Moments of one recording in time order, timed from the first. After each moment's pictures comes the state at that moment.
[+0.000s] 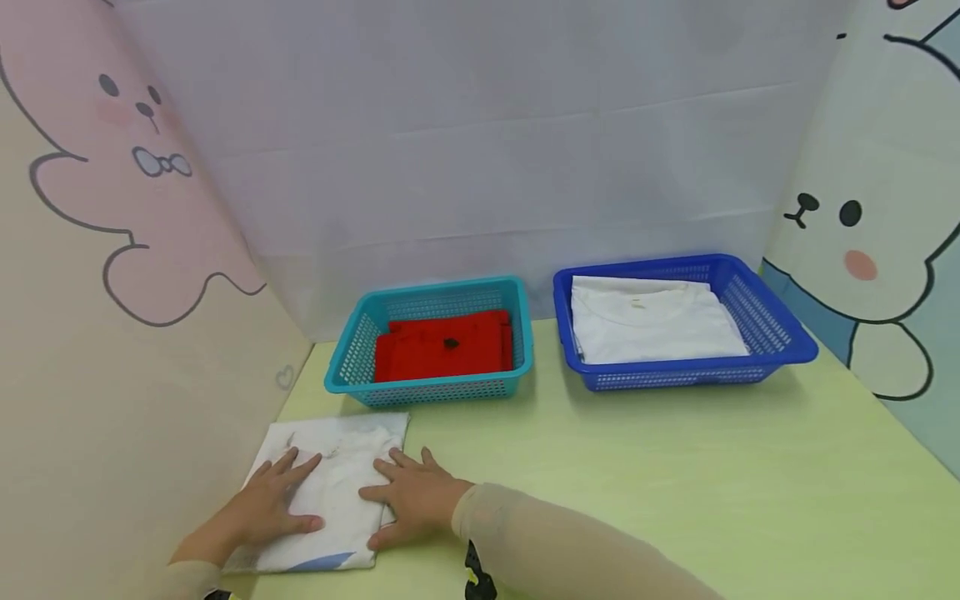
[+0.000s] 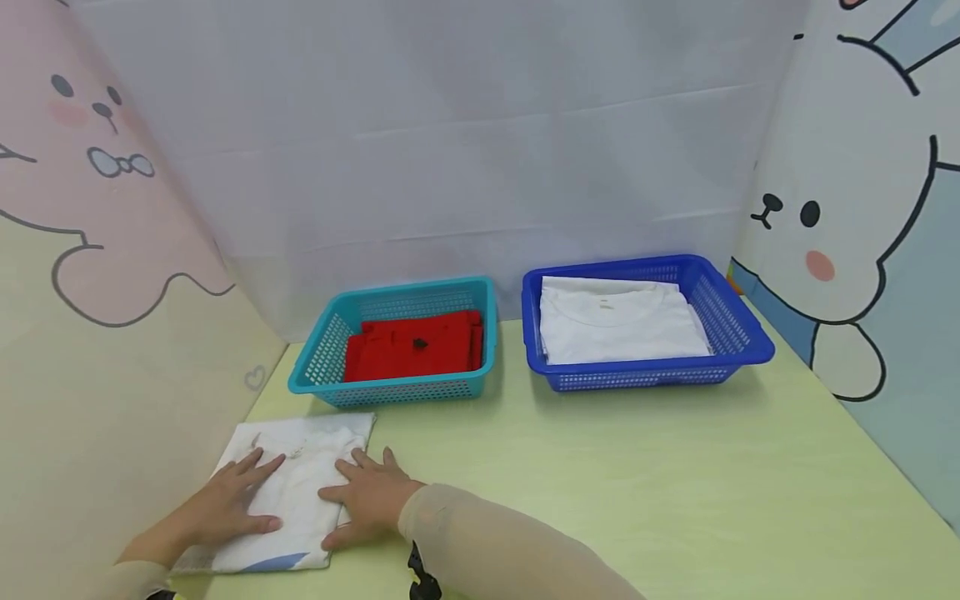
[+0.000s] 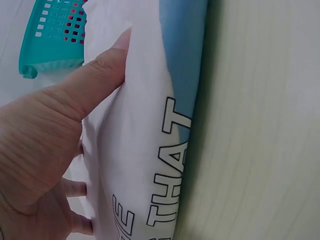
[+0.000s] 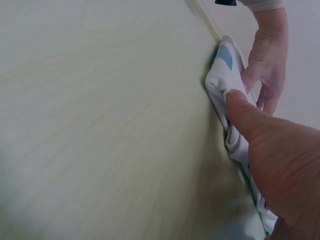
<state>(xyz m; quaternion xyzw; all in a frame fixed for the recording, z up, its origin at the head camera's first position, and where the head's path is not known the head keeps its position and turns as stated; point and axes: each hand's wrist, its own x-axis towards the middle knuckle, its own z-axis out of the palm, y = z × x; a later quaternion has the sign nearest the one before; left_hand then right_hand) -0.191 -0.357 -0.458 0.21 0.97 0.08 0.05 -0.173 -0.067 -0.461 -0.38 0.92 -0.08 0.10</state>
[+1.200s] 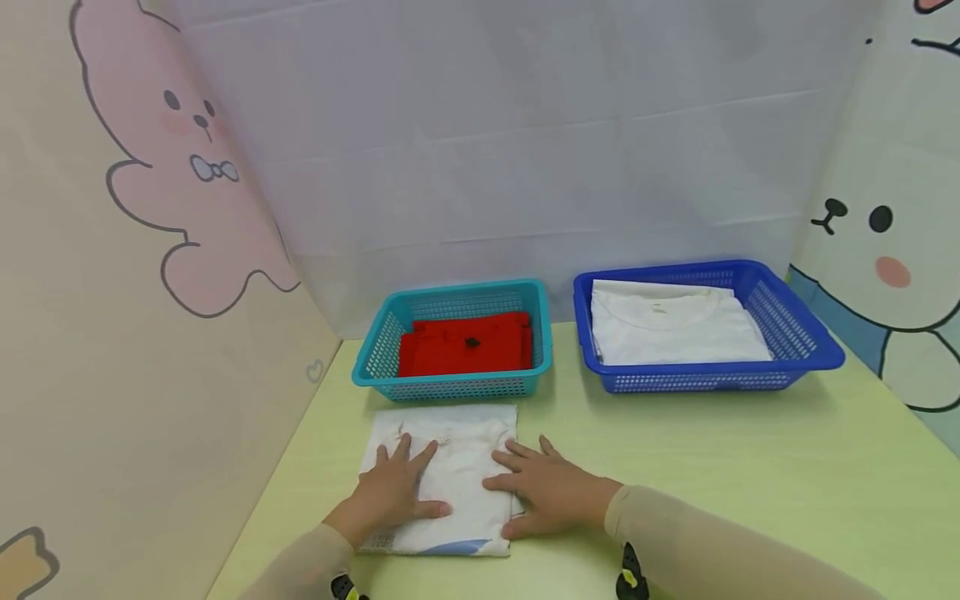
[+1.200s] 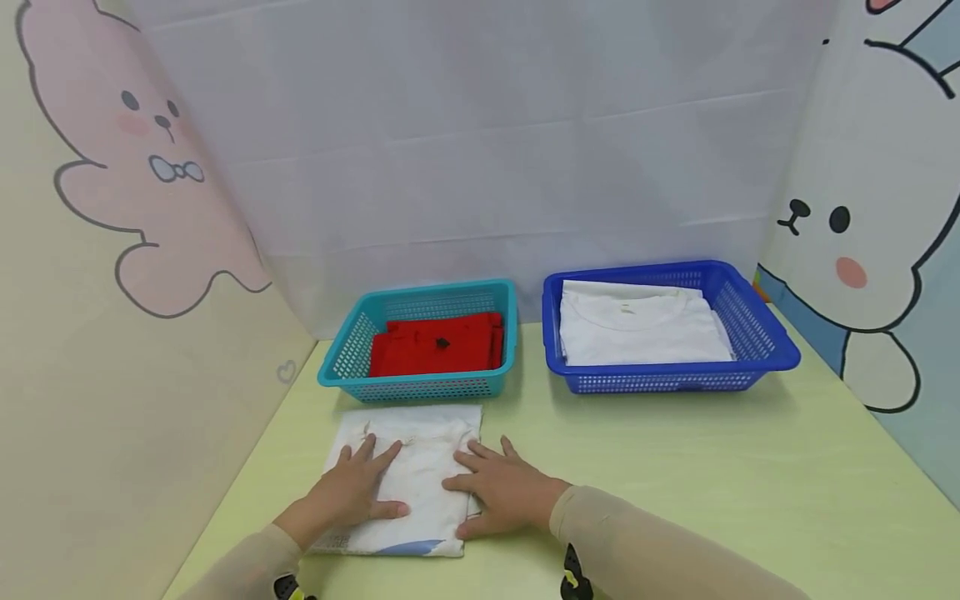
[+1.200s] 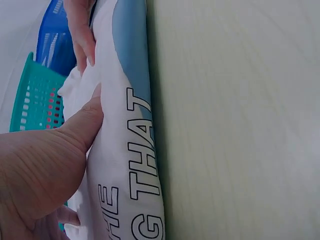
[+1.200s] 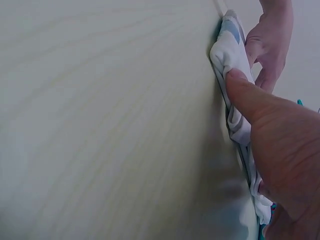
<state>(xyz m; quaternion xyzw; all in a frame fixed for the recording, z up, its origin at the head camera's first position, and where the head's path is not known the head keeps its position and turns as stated) -0.164 -0.195 -0.456 0.15 0.98 0.03 0.10 -0.146 0.090 -0.470 -0.40 0.90 -0.12 0.07</state>
